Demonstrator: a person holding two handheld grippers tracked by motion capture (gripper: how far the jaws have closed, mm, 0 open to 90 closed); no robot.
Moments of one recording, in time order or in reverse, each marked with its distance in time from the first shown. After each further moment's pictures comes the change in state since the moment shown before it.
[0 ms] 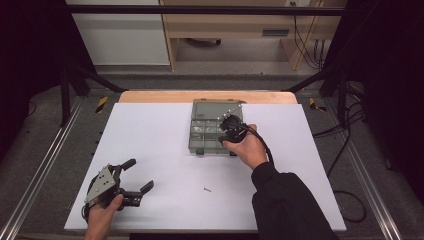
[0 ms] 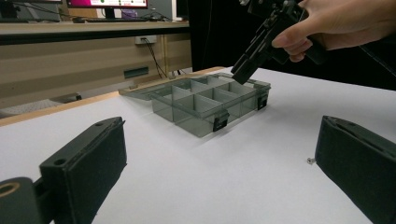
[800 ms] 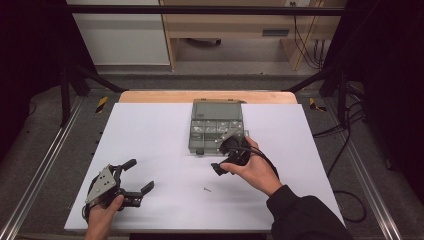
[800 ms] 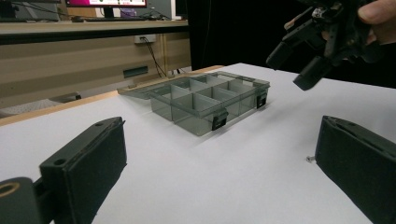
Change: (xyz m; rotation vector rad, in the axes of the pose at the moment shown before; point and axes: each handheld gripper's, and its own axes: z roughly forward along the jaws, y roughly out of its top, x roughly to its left) left arm -0.001 -0.001 0.001 -0.001 0.000 -0.002; right arm 0.049 -0.044 -0.038 -0.025 0.092 -0.163
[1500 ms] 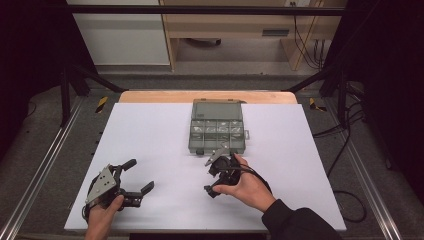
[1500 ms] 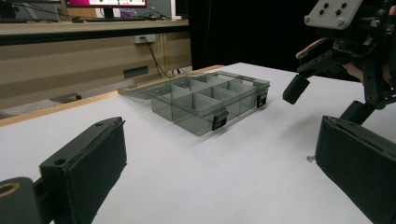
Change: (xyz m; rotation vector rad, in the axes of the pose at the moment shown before) left arm 0.000 0.000 0.000 0.004 0.001 0.007; right arm 0.044 -0.019 0.022 0.077 0.098 -0.084
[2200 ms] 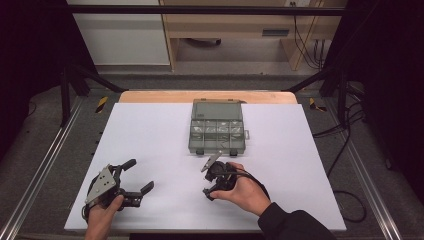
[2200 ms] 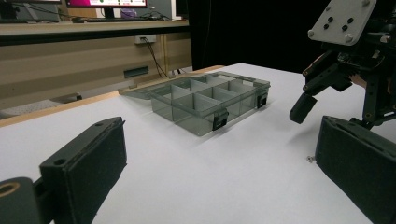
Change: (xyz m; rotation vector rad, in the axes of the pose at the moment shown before) left arm 0.000 0.000 0.000 0.000 0.001 0.000; right arm 0.011 0.000 0.007 0.045 0.027 -0.028
